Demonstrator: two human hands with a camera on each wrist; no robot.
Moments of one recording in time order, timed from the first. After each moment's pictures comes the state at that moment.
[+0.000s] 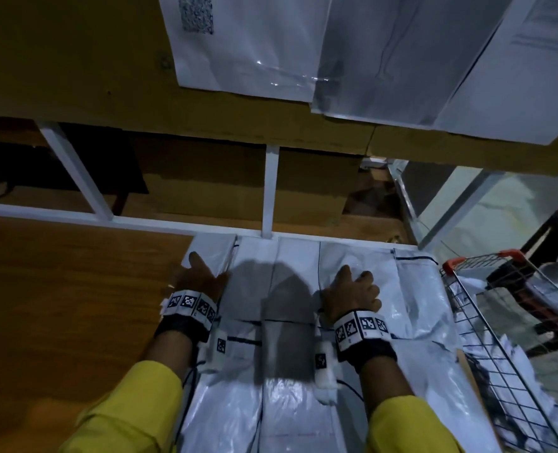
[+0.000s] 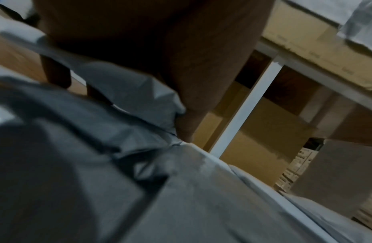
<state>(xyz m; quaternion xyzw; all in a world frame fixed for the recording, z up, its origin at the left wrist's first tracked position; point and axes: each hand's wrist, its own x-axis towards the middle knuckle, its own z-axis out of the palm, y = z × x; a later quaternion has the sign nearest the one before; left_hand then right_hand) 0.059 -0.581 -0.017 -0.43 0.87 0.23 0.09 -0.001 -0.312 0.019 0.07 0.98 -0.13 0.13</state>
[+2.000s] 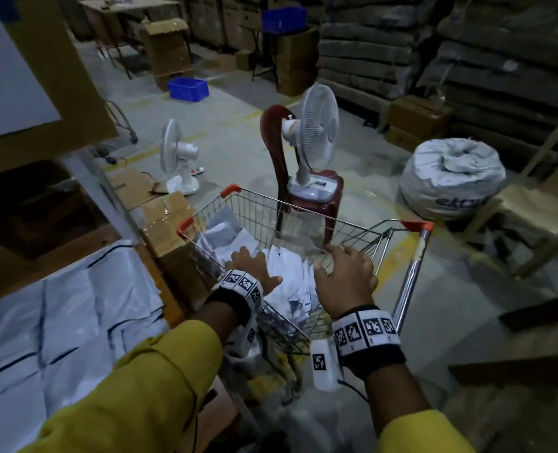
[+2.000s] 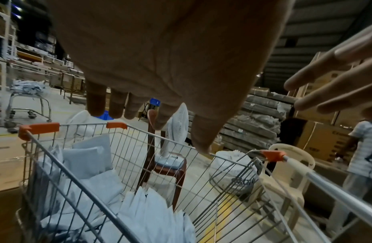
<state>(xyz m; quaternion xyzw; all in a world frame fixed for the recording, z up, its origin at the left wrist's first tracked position) -0.002 0.121 0.004 0.16 0.98 -0.01 0.15 0.135 0.257 0.065 0.31 0.90 -0.31 -0.07</state>
